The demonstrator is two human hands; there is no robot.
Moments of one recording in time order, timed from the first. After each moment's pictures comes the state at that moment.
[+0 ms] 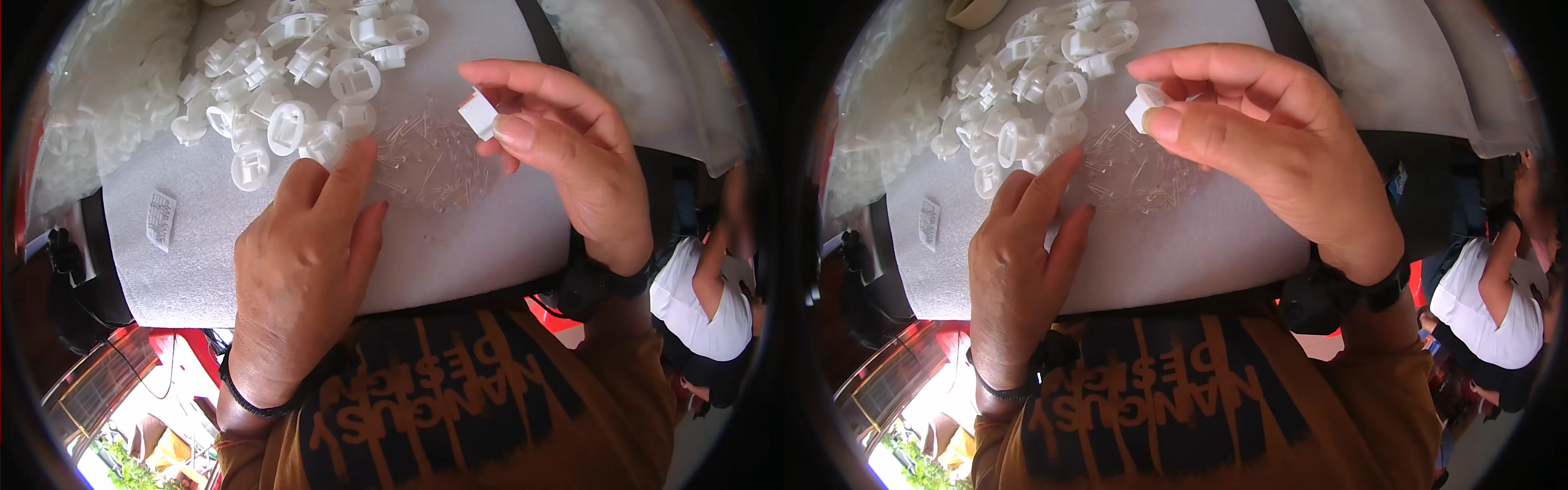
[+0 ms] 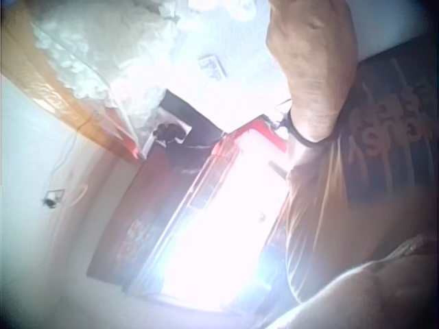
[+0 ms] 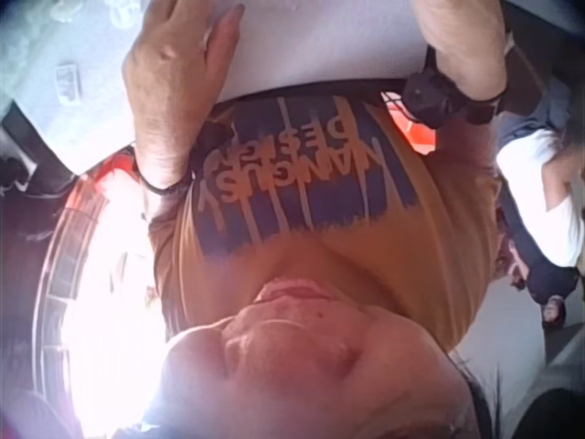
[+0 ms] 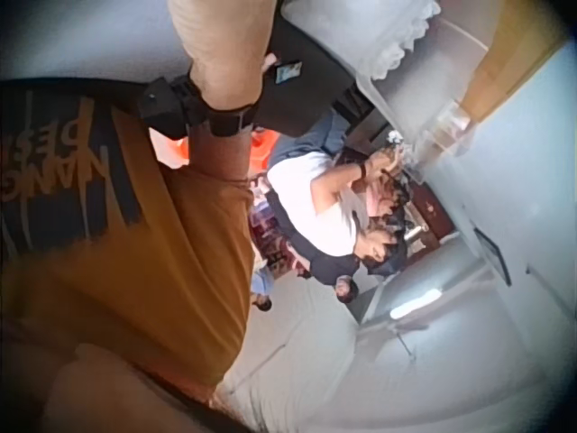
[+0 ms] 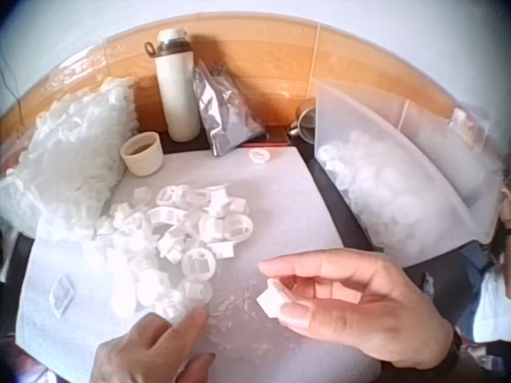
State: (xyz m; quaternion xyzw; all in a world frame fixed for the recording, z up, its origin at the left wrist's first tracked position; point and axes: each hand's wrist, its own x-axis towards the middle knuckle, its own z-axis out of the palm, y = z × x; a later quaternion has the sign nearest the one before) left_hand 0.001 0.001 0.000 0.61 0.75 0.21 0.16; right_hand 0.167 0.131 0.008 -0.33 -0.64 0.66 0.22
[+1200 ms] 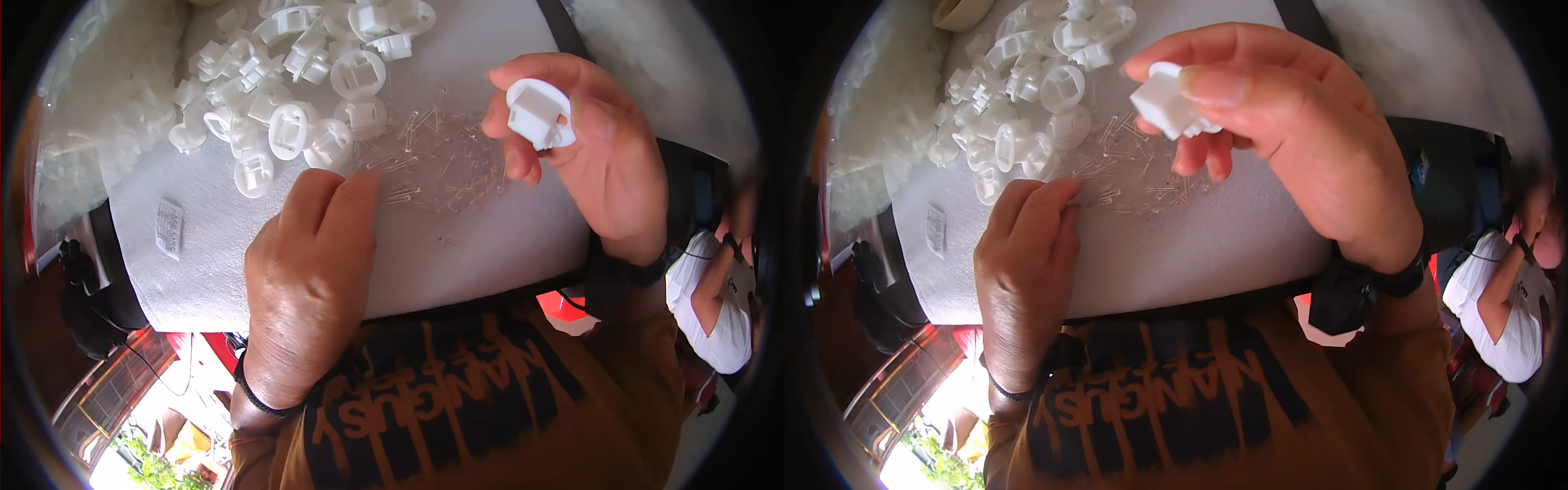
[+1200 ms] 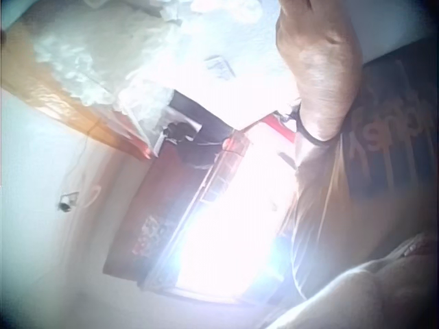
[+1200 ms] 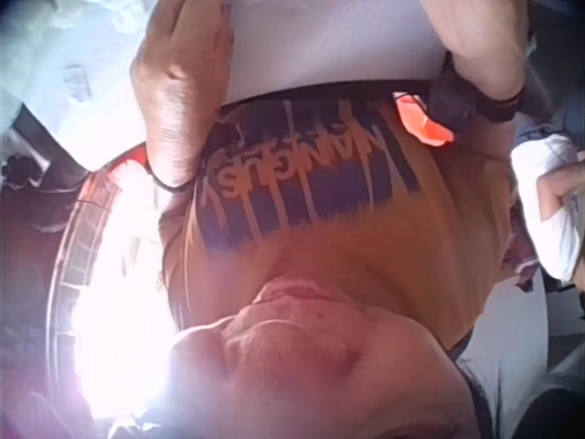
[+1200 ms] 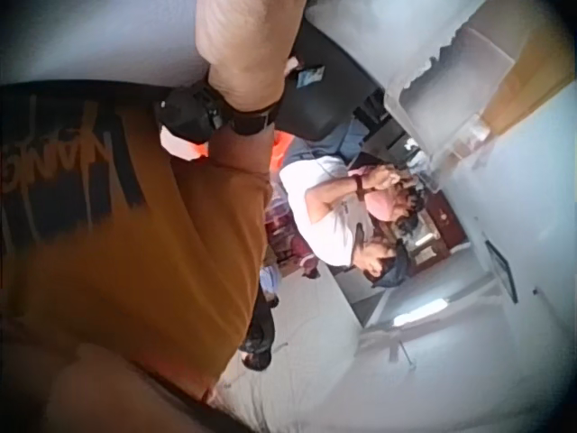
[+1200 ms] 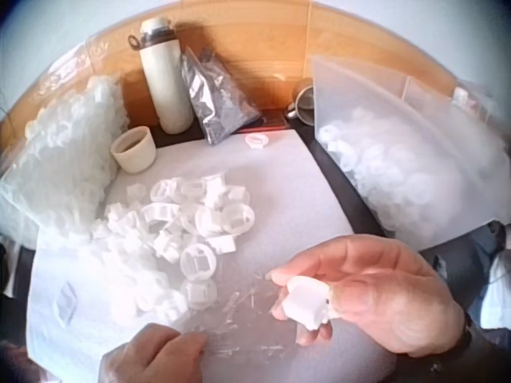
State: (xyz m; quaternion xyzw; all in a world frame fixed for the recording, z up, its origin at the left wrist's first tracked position) left_hand -0.011 0.002 -0.011 0.66 0.72 0.22 0.09; right_hand 0.169 0.144 -0.002 -0.26 -0.60 0.72 0.22
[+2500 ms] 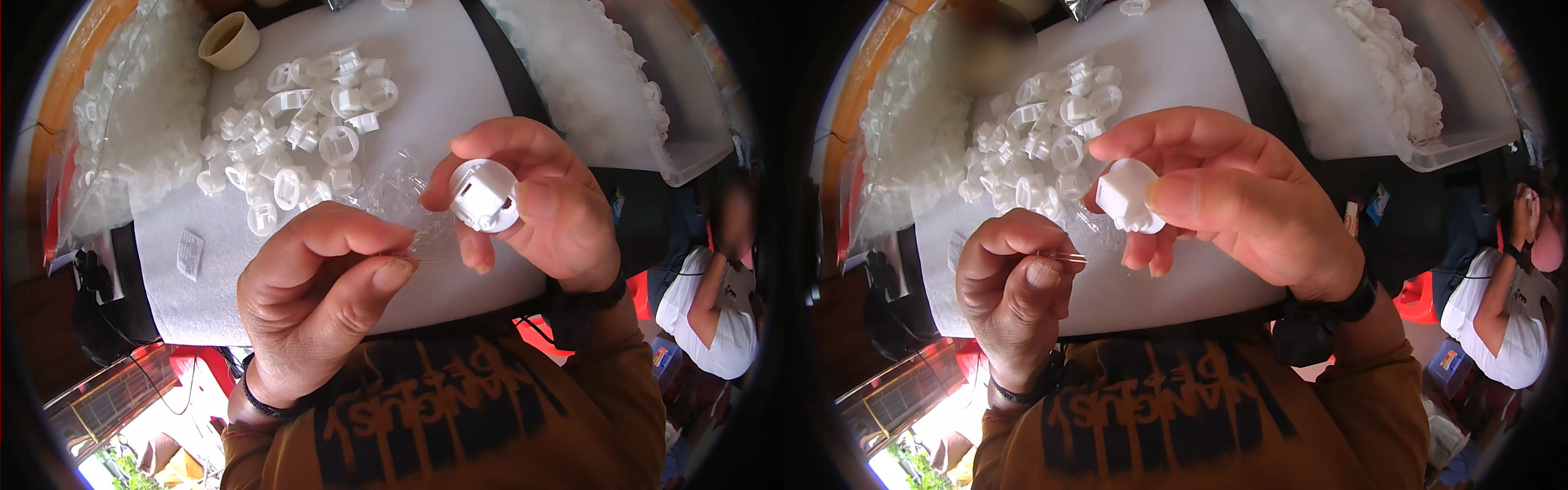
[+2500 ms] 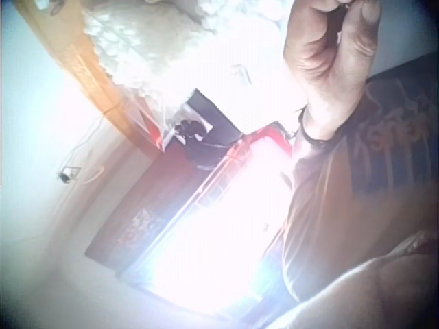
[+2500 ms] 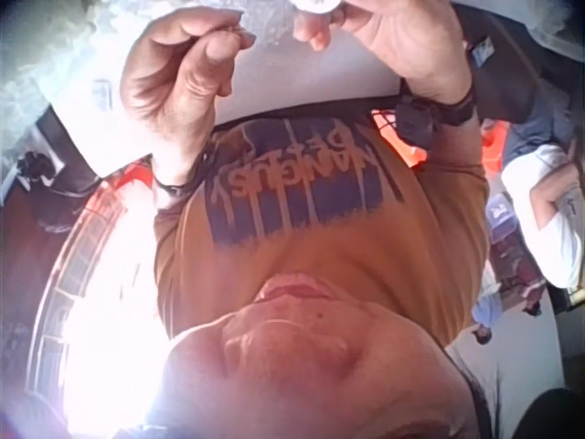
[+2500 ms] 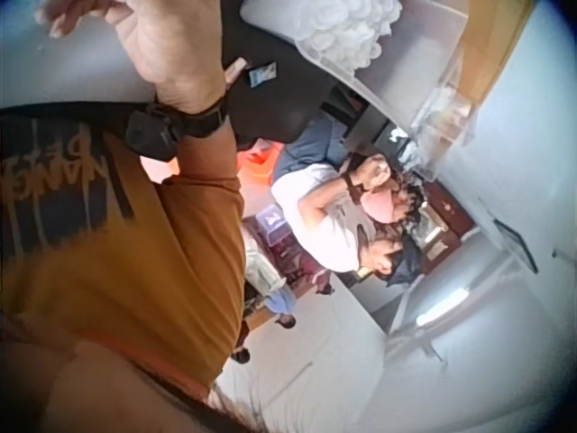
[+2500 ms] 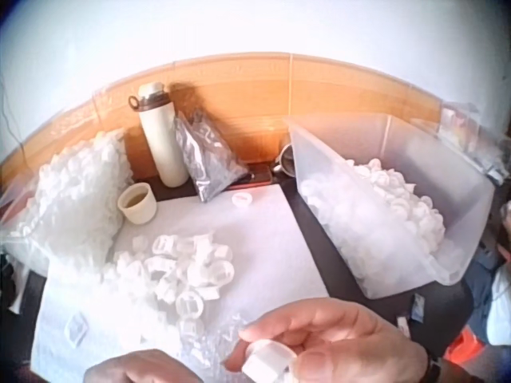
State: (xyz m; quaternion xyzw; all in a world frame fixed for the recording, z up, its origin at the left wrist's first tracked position) left_hand 0.018 0.013 0.022 0.41 0.46 0.64 0.46; right_hand 0.185 0.140 0.007 -0.12 -0.47 0.84 0.24
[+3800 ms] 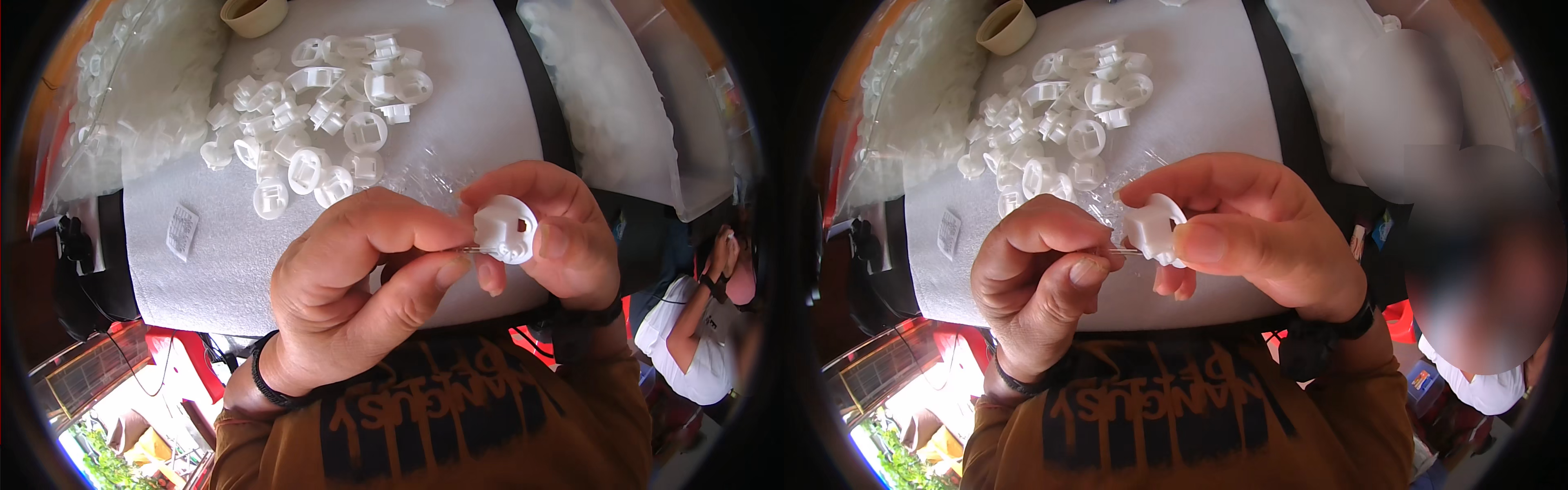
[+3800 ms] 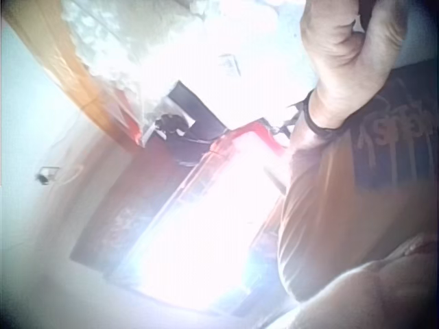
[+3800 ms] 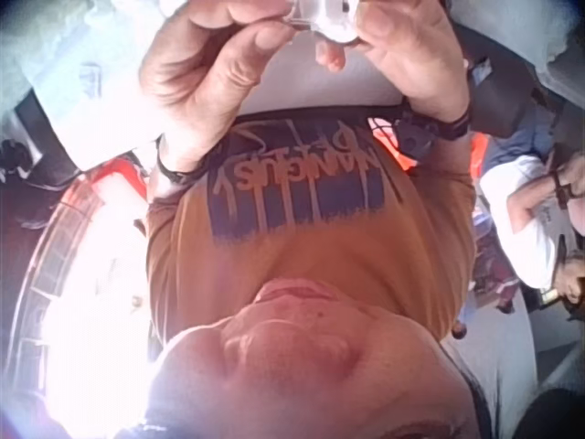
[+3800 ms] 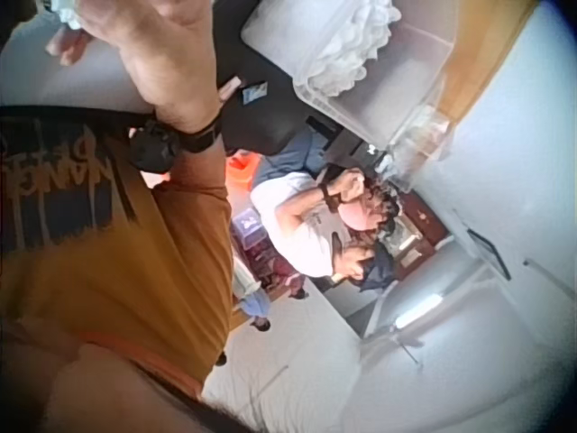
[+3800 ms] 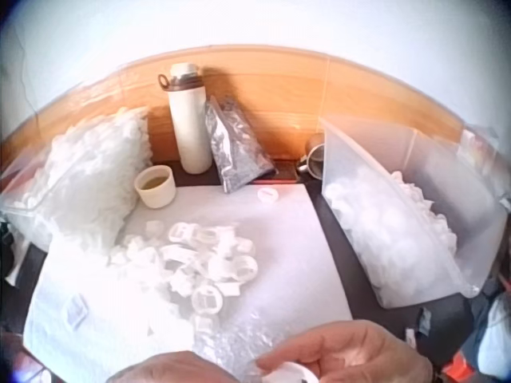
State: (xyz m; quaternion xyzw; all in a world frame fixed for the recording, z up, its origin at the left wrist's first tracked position) left_hand 0.022 0.022 0.006 0.46 0.44 0.66 0.40; right_hand 0.181 0.132 0.007 -0.19 -0.46 0.85 0.16
